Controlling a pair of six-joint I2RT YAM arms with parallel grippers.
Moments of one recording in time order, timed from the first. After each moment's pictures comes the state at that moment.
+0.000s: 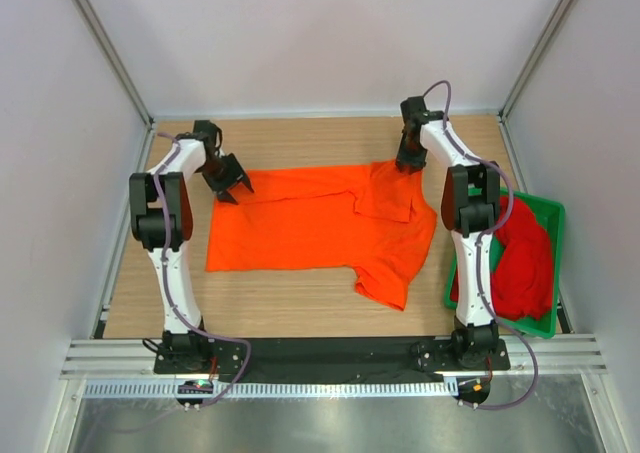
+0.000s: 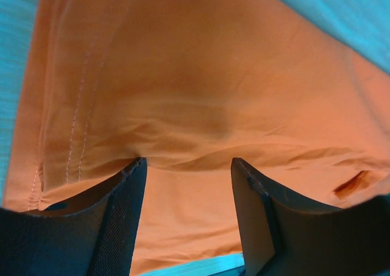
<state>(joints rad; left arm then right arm) 0.00 2.19 1.69 -0.83 0.27 -0.58 0.16 2.39 2.07 -0.87 0.16 0.43</state>
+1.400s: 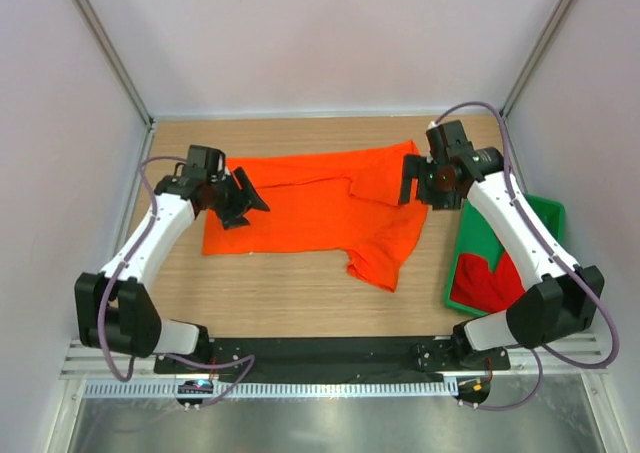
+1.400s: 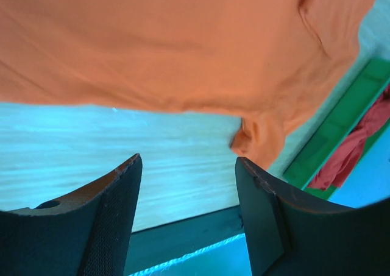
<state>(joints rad) -0.17 1.39 1.14 -0.74 0.30 -0.72 0.30 1.42 1.42 -1.02 0.05 0.39</state>
